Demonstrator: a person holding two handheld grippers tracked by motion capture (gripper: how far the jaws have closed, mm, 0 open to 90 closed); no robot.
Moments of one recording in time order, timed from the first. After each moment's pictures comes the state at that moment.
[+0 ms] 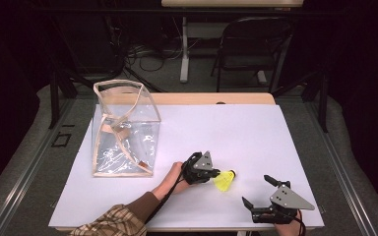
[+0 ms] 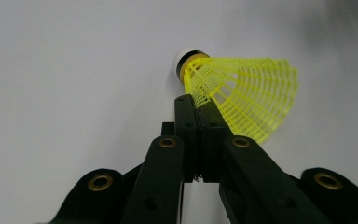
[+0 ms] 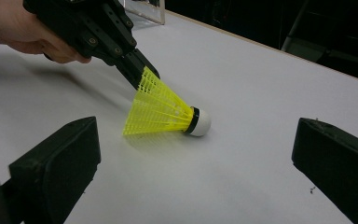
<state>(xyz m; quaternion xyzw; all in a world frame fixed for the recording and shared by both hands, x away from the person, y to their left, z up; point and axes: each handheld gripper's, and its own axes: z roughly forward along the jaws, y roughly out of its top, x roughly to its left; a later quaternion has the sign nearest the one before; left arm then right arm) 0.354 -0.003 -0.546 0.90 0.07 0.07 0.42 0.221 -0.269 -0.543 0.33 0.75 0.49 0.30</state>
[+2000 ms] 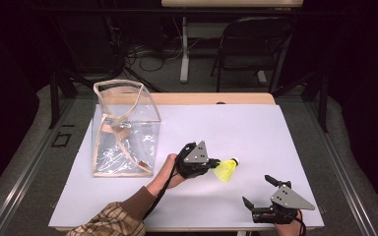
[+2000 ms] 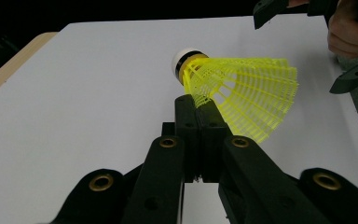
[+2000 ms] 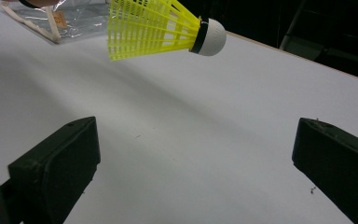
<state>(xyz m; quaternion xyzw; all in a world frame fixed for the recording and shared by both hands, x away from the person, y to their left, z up) 0.344 0.012 -0.485 0.87 0.05 0.11 0.47 0.221 -0.270 -0.543 0.33 0.75 0.49 0.30</state>
